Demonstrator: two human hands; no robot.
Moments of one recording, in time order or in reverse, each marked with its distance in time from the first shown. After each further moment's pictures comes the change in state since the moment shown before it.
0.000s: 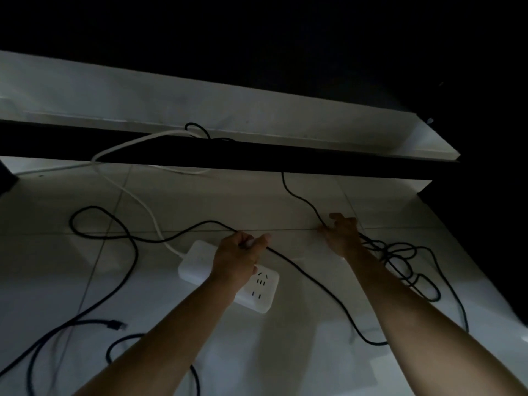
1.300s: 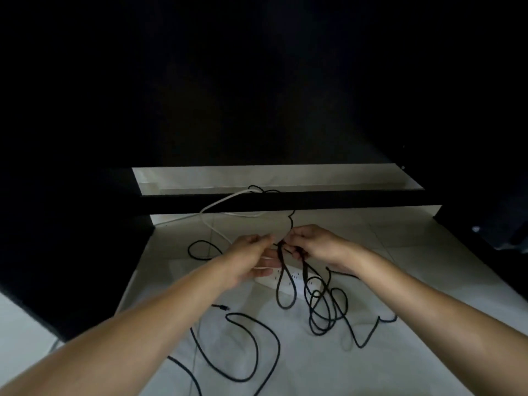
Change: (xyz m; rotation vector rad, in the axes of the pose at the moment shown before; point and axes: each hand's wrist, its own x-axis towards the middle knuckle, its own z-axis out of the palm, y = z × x) left_hand -0.160 0.120 -0.115 0.019 -0.184 -0.038; right_hand -0.254 -0.187 -0.066 0.330 -0.534 -0.470
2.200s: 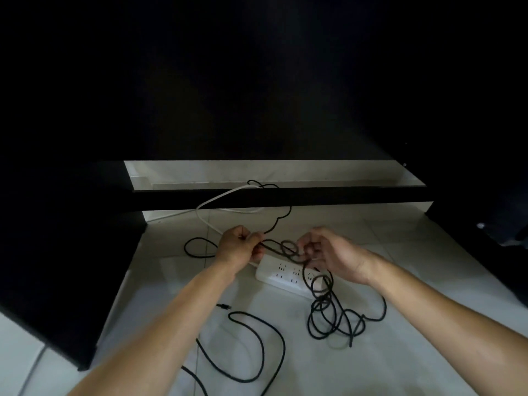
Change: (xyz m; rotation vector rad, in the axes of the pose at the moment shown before) left_hand 0.031 -0.013 -0.033 -0.038 0.219 0.185; right_hand -0.006 0.027 0.002 0.494 -0.028 0.093
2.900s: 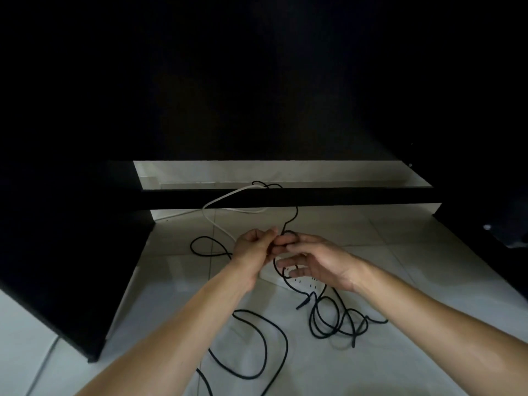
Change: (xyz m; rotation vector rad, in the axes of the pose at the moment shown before) left_hand -0.022 0.002 0.023 -0.242 -0.019 -0.053; right_hand -0.004 -0.004 0.038 0.089 -0.128 -0.017
